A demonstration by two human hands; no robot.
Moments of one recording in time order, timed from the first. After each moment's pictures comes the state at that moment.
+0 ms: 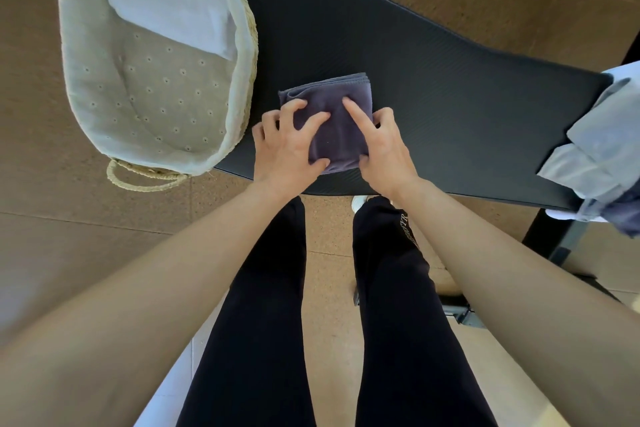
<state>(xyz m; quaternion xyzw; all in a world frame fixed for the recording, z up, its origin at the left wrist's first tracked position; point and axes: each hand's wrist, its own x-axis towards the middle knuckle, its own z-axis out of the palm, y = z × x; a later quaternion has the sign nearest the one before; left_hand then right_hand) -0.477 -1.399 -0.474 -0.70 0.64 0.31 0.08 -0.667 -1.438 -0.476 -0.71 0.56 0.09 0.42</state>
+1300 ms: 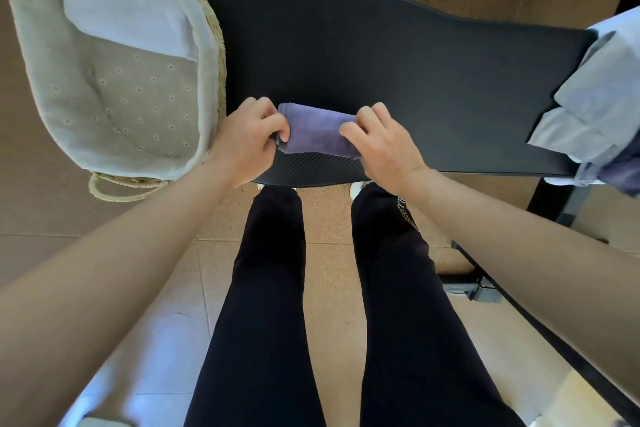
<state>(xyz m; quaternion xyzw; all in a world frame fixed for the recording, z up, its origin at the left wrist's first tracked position) -0.435 -1.421 -0.465 -0.56 0.74 0.37 -0.02 -0.702 -1.436 -0.464 -0.88 0.41 0.07 0.23</state>
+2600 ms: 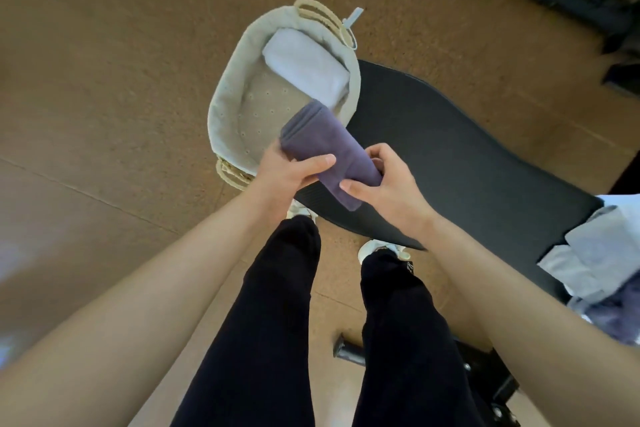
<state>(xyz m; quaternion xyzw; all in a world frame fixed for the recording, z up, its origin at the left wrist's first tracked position) -0.361 -1.398 -0.375 -0.62 0.01 0.66 -0.43 -0.550 -1.475 -0.364 -0.57 0.53 0.02 0.63</state>
